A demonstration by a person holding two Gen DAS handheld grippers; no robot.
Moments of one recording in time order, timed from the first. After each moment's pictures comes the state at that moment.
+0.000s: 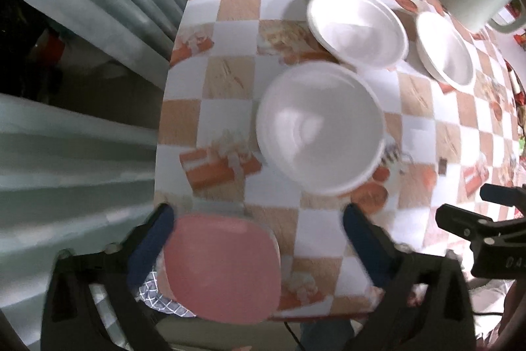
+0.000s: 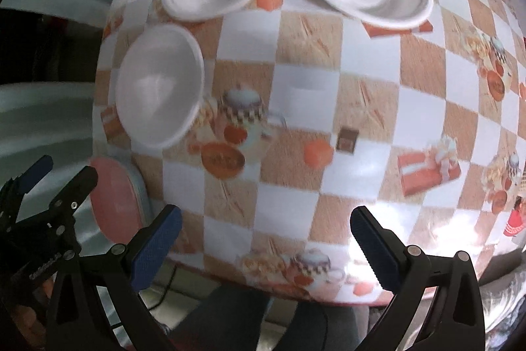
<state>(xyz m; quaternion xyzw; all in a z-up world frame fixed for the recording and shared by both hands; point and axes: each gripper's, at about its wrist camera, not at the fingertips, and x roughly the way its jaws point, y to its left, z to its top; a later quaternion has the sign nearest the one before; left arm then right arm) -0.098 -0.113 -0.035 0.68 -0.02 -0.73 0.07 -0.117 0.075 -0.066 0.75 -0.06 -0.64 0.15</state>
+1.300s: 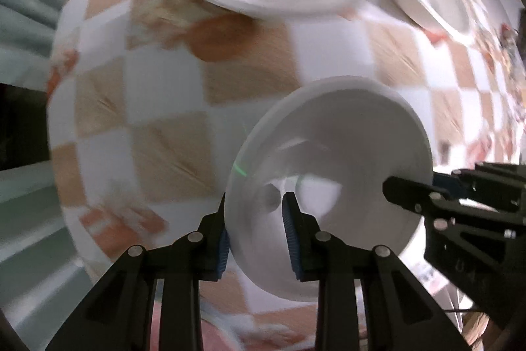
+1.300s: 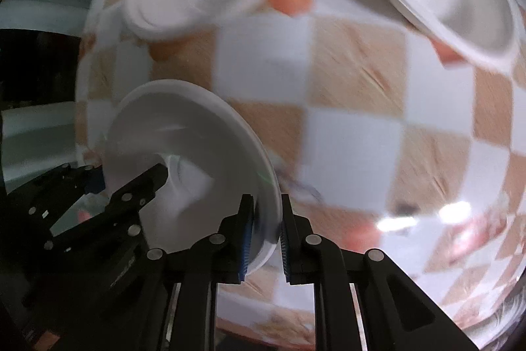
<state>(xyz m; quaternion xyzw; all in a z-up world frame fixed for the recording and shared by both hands) -0.124 -0.059 -0.136 0.73 -0.05 -0.67 -0.06 -0.131 0.035 -0.150 0.77 -0.08 -0.62 0.15</state>
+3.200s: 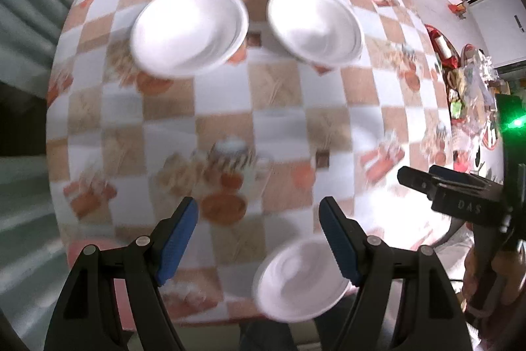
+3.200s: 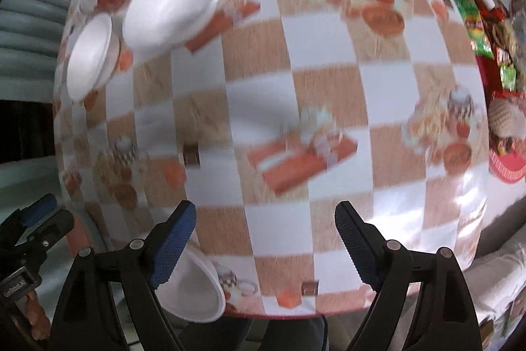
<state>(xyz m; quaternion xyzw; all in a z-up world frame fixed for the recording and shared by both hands) -0.106 0.012 -0.036 0.70 0.02 -0.71 -0.09 -0.101 0.230 -0.100 0.72 -0.13 -0.68 0.04</state>
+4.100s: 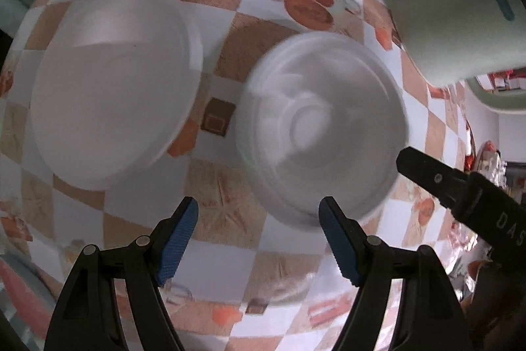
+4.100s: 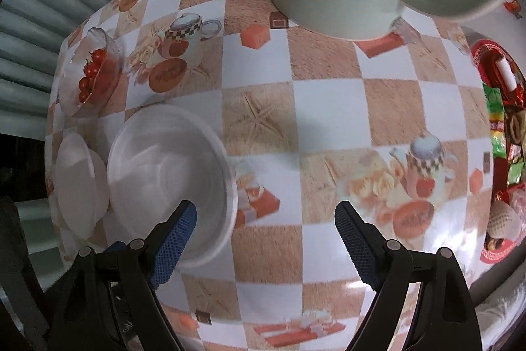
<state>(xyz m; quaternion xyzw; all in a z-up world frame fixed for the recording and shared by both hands) -0.221 0.050 -0.126 0.69 0.16 -0.70 0.01 -0.267 0.220 -0.125 0.68 -0.10 -0.72 0.06</state>
